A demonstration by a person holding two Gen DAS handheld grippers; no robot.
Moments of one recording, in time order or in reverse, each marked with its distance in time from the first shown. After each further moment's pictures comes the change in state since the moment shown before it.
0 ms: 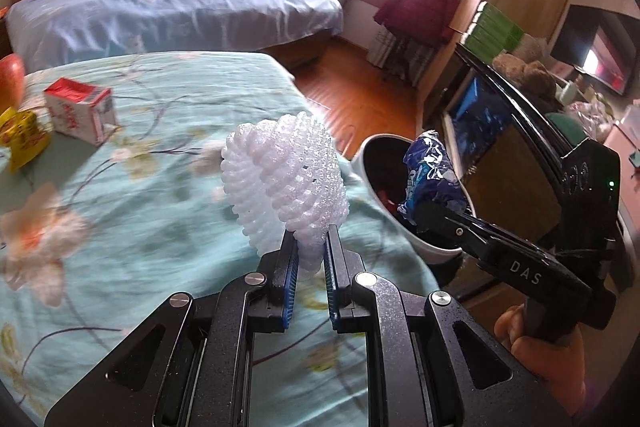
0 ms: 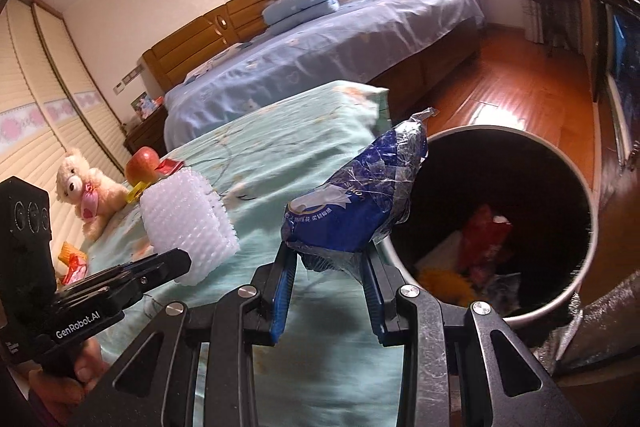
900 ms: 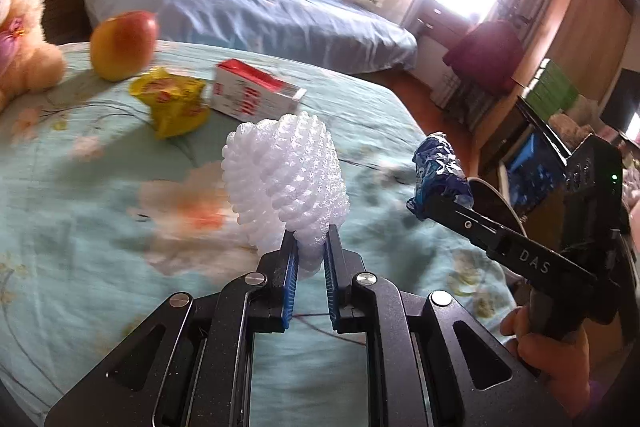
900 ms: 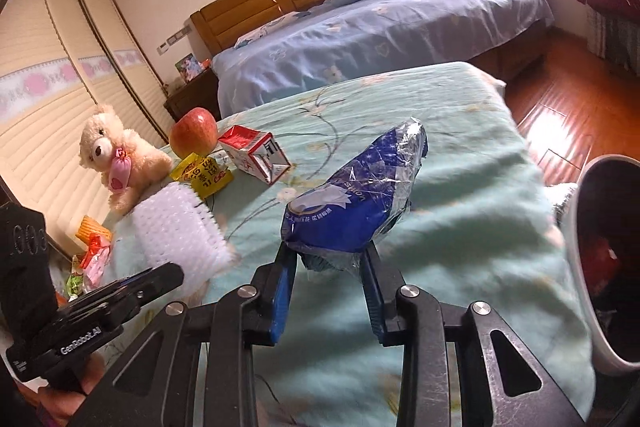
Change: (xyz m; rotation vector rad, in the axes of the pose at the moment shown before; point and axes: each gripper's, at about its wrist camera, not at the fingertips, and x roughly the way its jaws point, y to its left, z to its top) left arm -0.058 0.121 -0.019 -0.189 -0.089 0.158; right arm 0.070 0.110 0.006 -0.129 0.089 0.148
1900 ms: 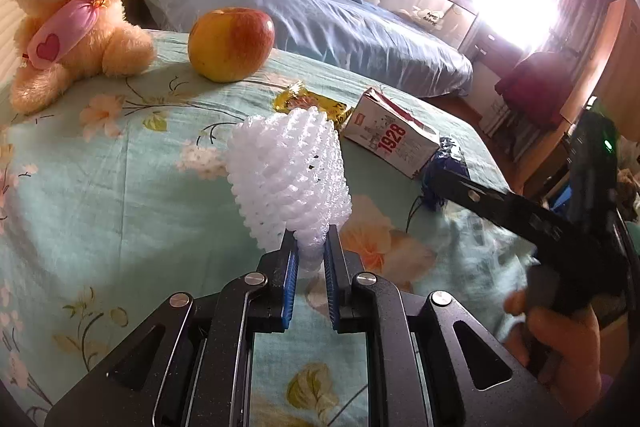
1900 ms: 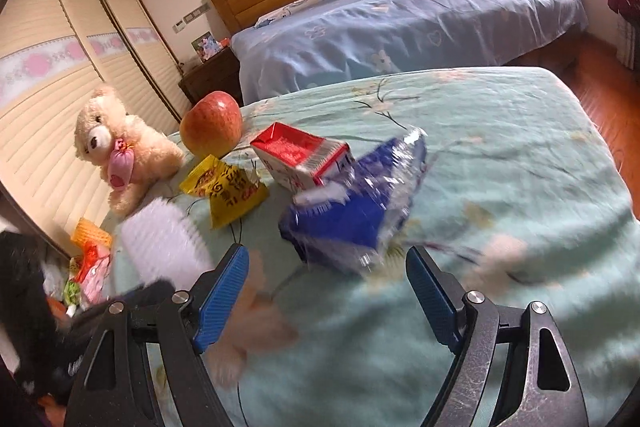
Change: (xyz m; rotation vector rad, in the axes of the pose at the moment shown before) left arm -0.010 0.090 0.014 -0.116 -0.047 0.159; right arm 0.091 0.061 0.036 -0.066 0.067 0.042
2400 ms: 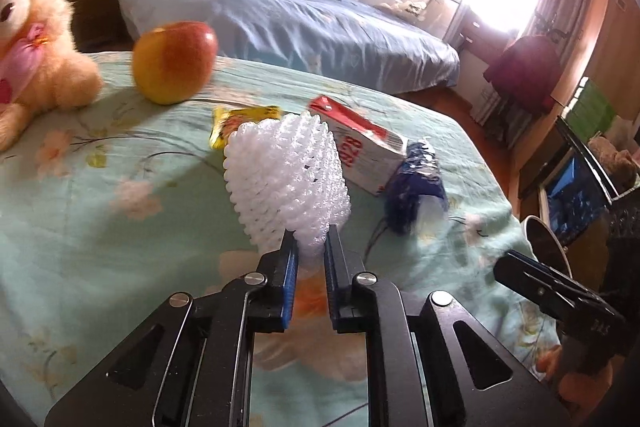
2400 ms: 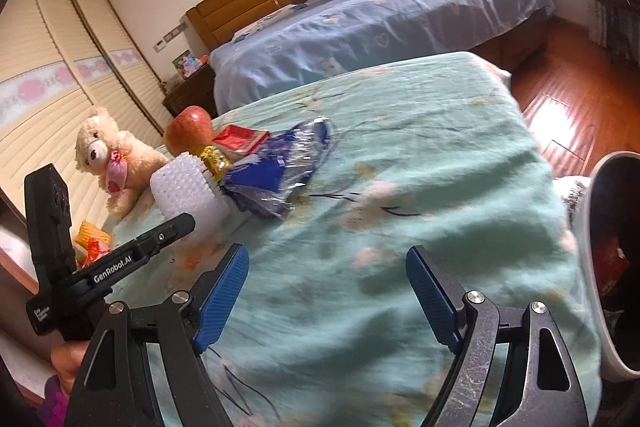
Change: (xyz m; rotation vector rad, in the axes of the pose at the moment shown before) left arm 0.021 -0.034 0.015 0.063 -0.006 -0.016; right arm -0.066 -0.046 -0.035 0.069 -0.027 -0.007
